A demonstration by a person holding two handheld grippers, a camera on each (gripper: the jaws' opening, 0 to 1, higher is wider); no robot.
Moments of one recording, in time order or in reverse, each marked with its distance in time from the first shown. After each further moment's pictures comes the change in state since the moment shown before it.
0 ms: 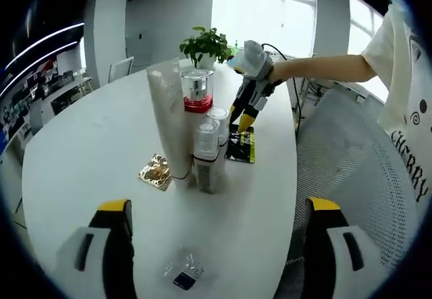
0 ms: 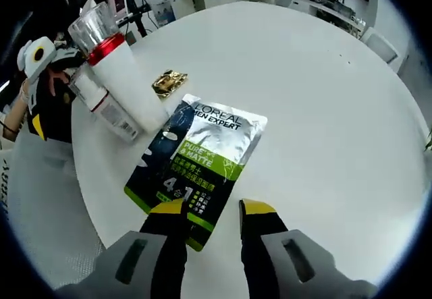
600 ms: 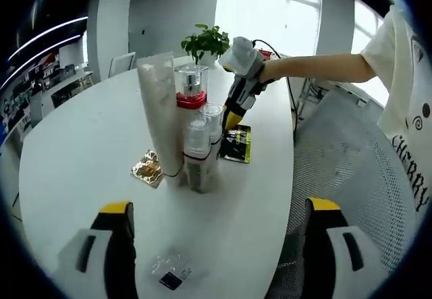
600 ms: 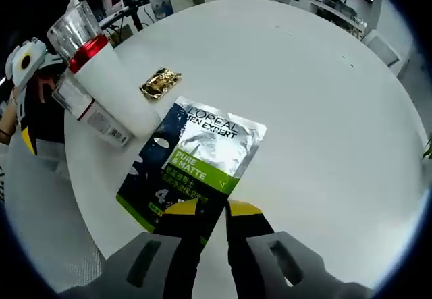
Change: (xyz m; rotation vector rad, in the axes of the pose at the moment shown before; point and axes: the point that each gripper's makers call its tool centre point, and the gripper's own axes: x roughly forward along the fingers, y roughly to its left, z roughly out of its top) left arm 0.003 -0.011 -0.001 -0.021 -0.004 0.004; right arm 0.009 -0.005 0.006 -0.010 0.051 -0.028
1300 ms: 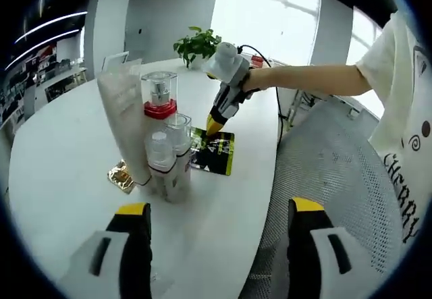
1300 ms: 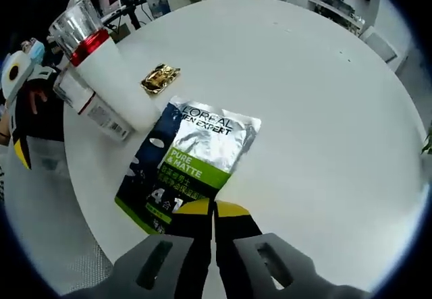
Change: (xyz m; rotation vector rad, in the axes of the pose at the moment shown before) left arm 0.017 -0.045 0.017 -0.083 -0.027 -0.091; right arm -0.009 0.004 -0.013 0.012 0.012 -0.005
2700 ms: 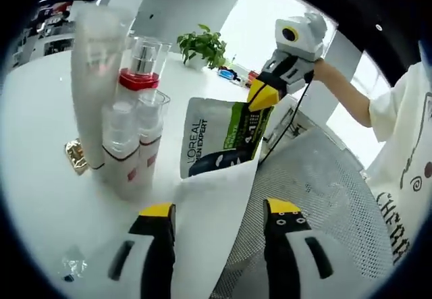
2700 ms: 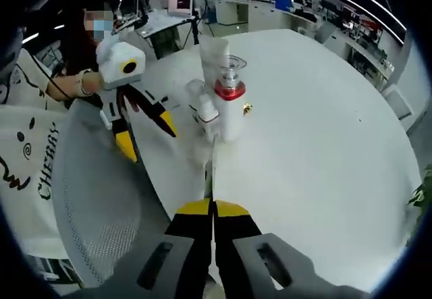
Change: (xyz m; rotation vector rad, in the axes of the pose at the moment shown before) left arm 0.039 -0.020 -0.009 -0.242 -0.050 -0.131; right arm -0.119 0.096 0.017 -0.284 -0.081 0.116
